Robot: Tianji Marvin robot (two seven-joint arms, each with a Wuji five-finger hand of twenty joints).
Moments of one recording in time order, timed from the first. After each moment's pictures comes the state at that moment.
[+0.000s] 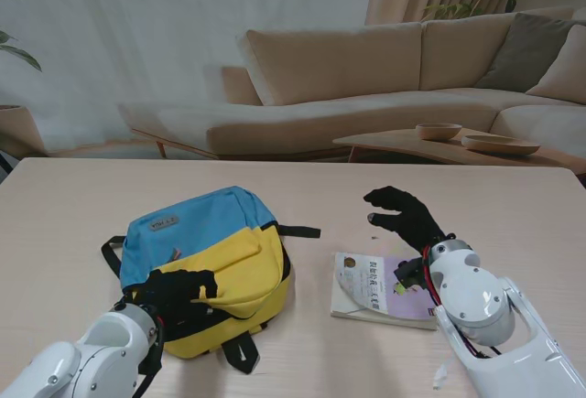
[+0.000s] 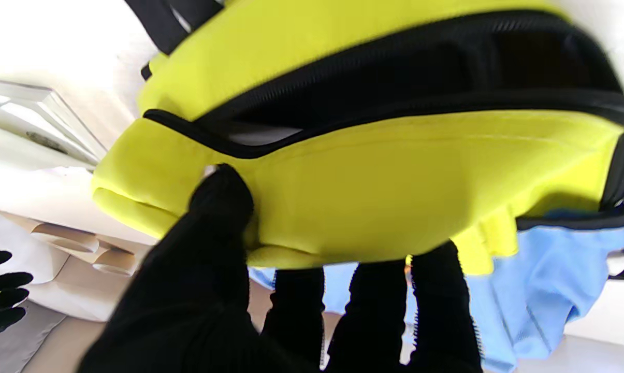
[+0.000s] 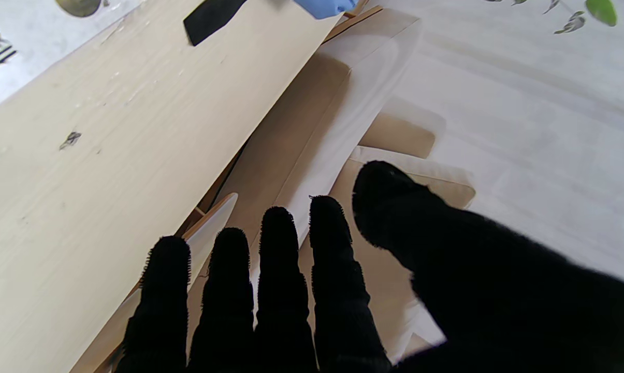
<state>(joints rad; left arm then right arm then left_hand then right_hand) 1.95 -1.03 -1.36 -2.13 0.95 0.29 -0.42 -1.66 -1.14 1.39 -1.81 -0.16 0.21 0.01 1.05 -0.29 0.25 -0.08 0.42 -0.01 0.89 0.81 0.68 0.18 0.64 0.81 0.50 0.40 0.74 0.77 0.06 0.45 1.13 0.71 0.54 -0.62 1.17 -0.12 0.52 0.05 0.66 0.31 0.47 0.09 0.66 0.34 0.36 0.05 0.40 0.28 0.05 0.12 1.02 0.30</state>
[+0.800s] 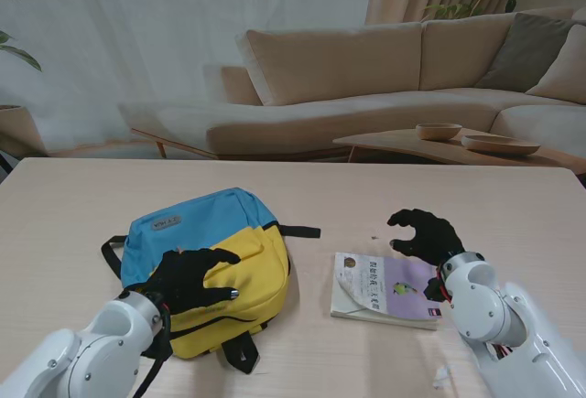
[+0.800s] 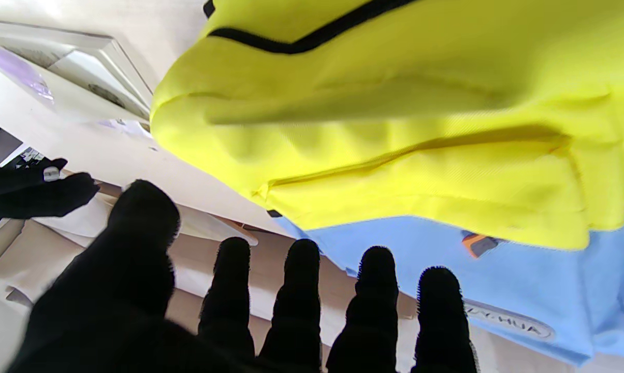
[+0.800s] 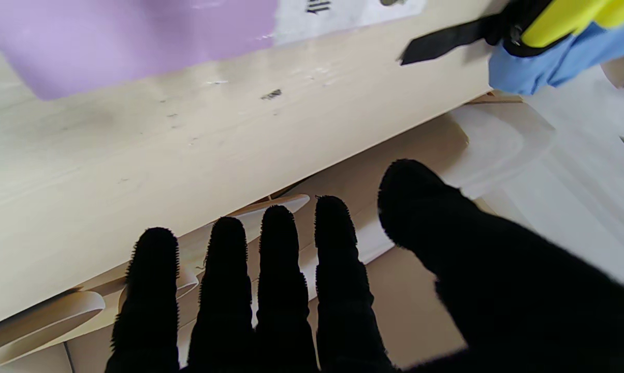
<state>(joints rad) 1.90 -1.03 -1.34 -2.10 0.83 0.20 -0.33 -1.64 -1.09 1.40 -1.61 -0.63 0.05 0.04 0.69 -0.25 0.34 -0.08 0.23 0.02 0.47 0.49 0.37 0.16 0.30 0.46 0.25 0.33 0.29 0.58 -0.09 0.39 0.66 0.68 0.44 -0.62 1.16 -0.12 0.52 0.01 0.63 0.34 0.48 0.09 0.67 0.35 0.40 0.08 0.48 0.32 0.10 0.23 1.05 0.31</state>
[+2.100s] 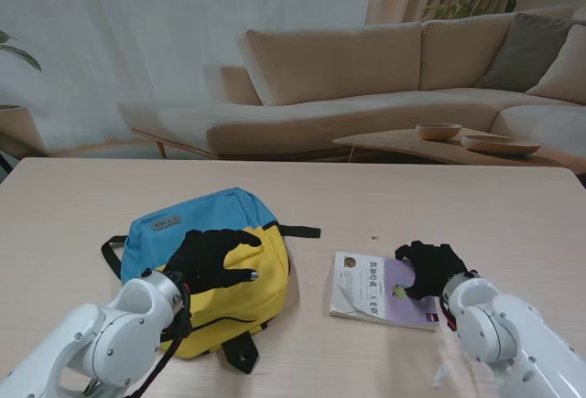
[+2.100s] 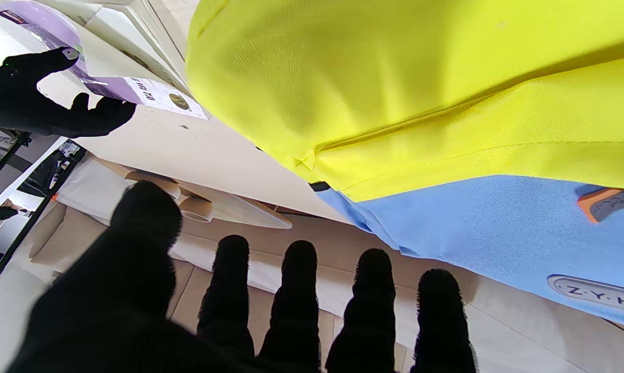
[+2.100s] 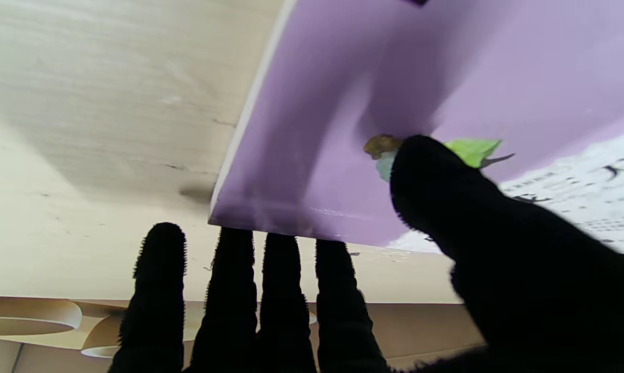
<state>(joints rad) 1.75 -1.04 -1.24 -2.04 0.80 0.18 -0.31 -1.66 -1.02 1.34 -1.57 -1.04 0.01 0.22 0.69 -0.25 0.35 -0.07 0.23 0.01 0.51 0.49 0.35 0.14 0.30 0.46 0.24 0.30 0.28 0.58 -0.09 0.39 0.61 0.68 0.43 -0.80 1.19 -0.12 0.24 0.05 0.62 0.44 0.26 0.08 0.90 0.40 0.33 0.02 0.64 0.40 0.14 0.17 1.10 0.33</state>
